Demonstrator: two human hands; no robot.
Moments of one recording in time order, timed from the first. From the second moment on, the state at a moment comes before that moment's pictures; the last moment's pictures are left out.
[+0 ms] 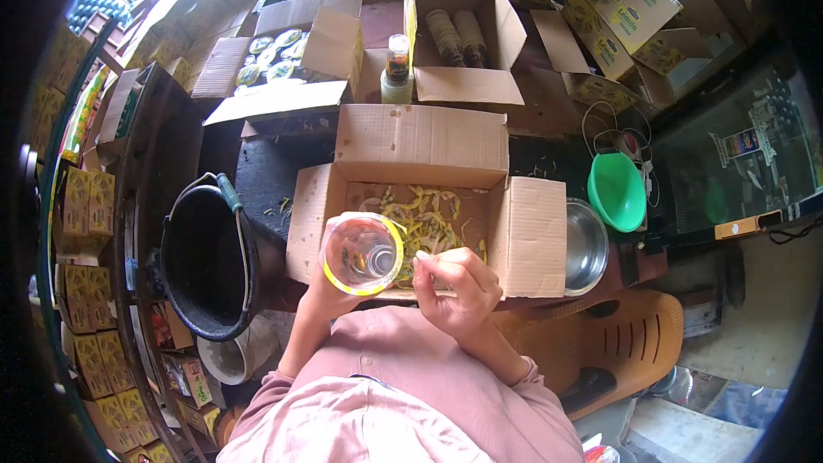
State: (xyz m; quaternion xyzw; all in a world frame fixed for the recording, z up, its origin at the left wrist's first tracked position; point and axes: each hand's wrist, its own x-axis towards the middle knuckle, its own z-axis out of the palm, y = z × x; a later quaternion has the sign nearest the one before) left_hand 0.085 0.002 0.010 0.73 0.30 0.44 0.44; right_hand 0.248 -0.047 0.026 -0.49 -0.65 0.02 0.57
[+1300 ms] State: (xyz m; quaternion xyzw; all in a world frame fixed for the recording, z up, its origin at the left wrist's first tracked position) left_hand 0.113 0.003 -0.011 0.59 0.29 0.51 0.55; right_hand 0.248 -0.032 0.015 -0.49 -0.68 -0.08 0.54
